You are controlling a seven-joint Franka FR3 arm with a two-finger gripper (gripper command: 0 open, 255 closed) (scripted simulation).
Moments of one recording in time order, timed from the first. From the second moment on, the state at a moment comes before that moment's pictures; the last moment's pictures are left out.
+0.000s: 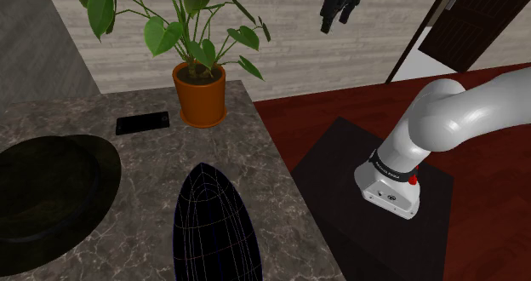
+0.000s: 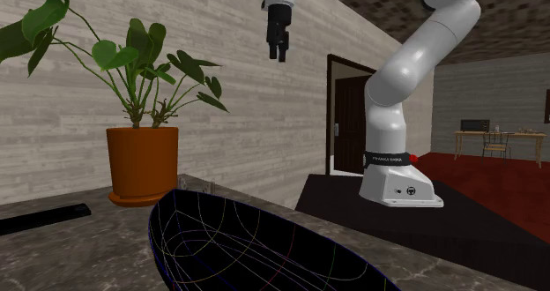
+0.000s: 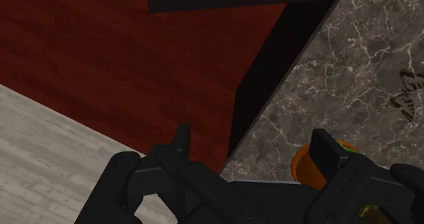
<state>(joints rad) 0.02 -0.76 0.03 -2.36 -0.10 1.67 0.14</state>
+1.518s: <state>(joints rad) 0.15 -0.31 0.23 -2.53 0.13 2.26 0.41</state>
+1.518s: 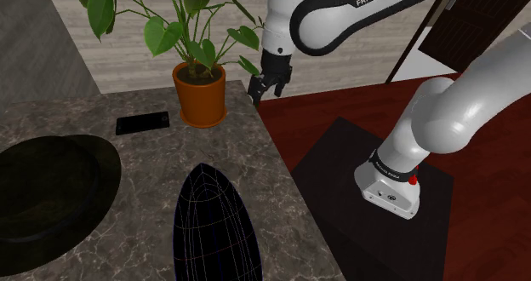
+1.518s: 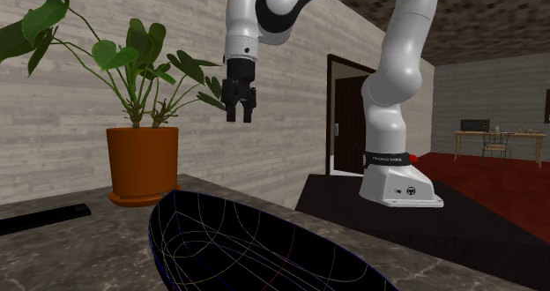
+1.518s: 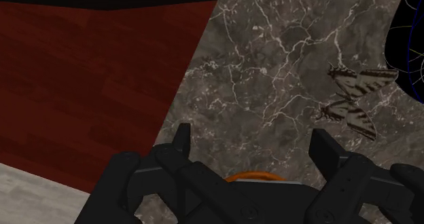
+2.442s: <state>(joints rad) 0.23 0.18 0.33 -2.34 0.12 2.58 0.59</state>
